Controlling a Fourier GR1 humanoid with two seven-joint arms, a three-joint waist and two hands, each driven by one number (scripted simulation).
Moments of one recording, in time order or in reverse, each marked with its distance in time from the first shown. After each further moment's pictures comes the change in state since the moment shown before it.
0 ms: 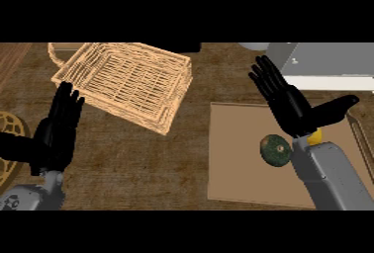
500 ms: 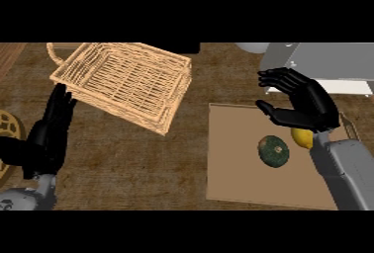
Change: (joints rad) left arm 0.022 0.052 -0.011 -0.005 -0.103 0.003 0.008; right arm -0.003 -0.089 -0.052 0.007 0.075 -0.003 0.022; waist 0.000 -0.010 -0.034
